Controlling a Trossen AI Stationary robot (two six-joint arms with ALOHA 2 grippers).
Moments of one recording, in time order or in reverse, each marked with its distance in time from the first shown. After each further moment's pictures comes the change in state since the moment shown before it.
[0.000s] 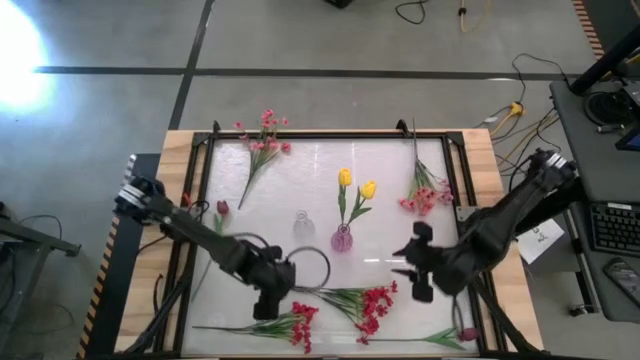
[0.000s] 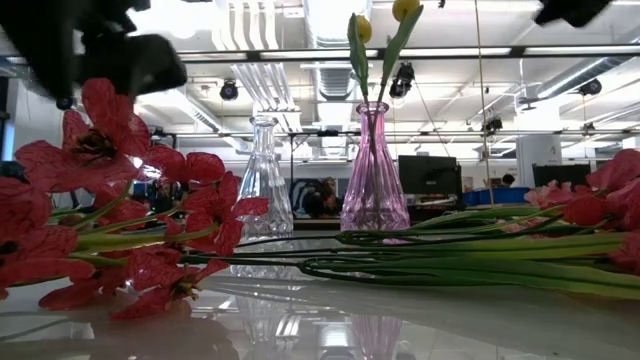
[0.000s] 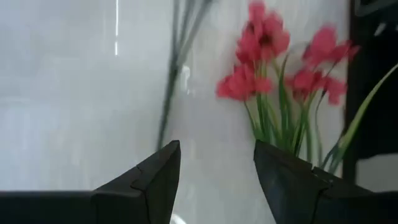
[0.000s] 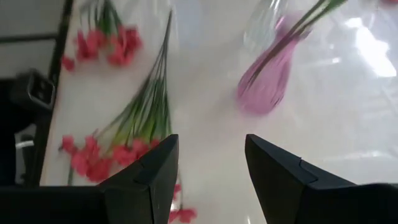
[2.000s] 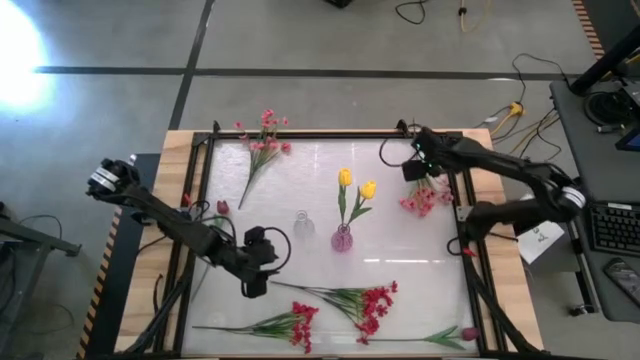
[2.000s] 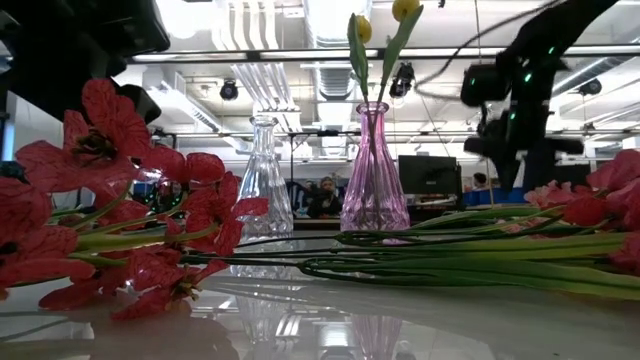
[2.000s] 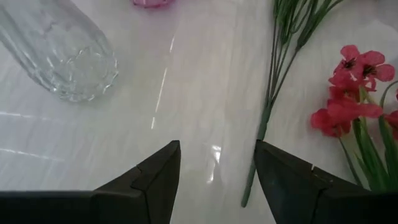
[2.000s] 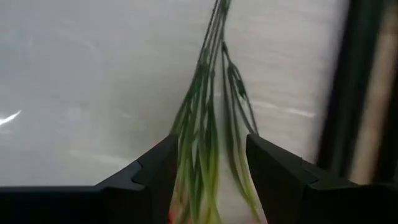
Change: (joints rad) left arm -0.011 -0.342 -0.536 0.478 -0.345 -0.037; right arm -1.527 0.000 -0.255 -0.085 -0.369 -0.146
